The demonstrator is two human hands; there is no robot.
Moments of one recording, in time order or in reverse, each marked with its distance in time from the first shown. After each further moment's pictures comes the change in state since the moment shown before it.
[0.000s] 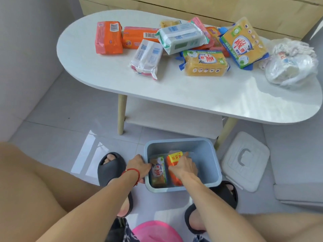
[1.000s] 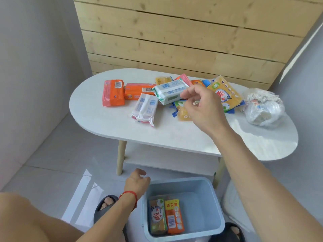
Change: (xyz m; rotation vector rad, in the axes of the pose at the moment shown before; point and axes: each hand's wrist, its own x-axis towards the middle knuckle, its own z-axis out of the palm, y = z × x) left_hand -0.014 0.059 -0.047 -0.226 0.156 0.188; right_hand -0.077 -0.131 -0.309 0.504 0.588 -0.836
